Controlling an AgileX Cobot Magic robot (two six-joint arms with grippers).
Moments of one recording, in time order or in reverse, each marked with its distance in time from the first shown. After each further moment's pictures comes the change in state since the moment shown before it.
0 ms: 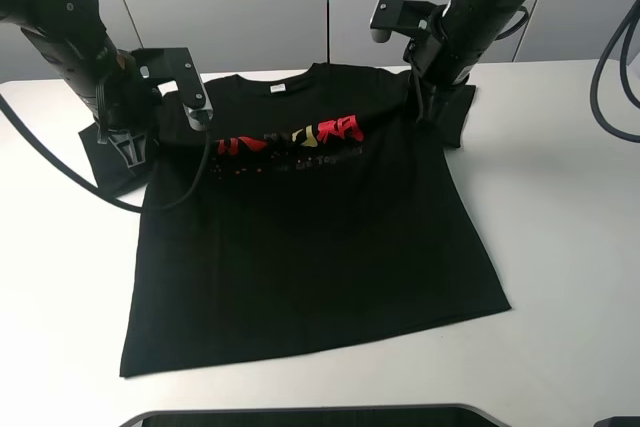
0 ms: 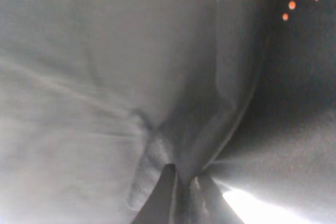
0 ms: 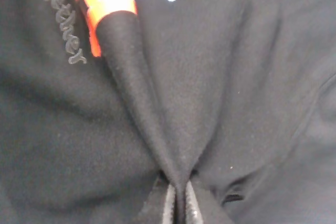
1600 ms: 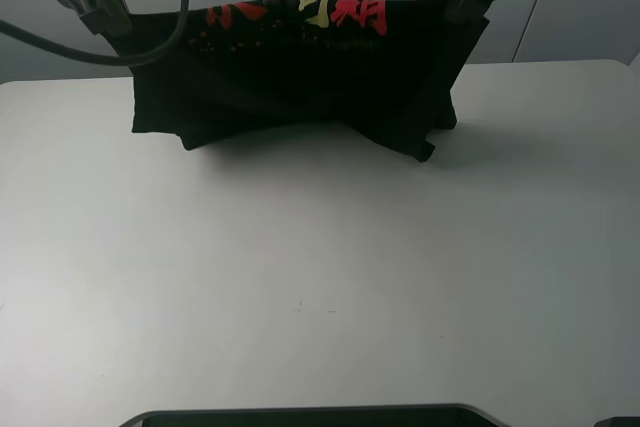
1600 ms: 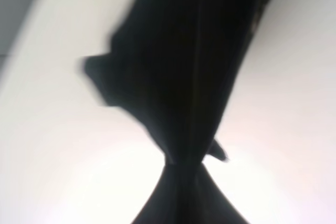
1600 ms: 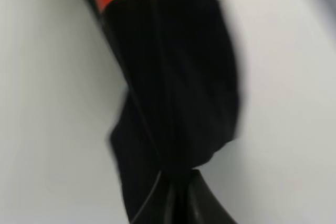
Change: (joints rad) left arm -0.042 -0.156 -0.397 -0.111 0.530 0.009; right arm -0.011 -0.205 -0.160 -0.069 0.367 0.228
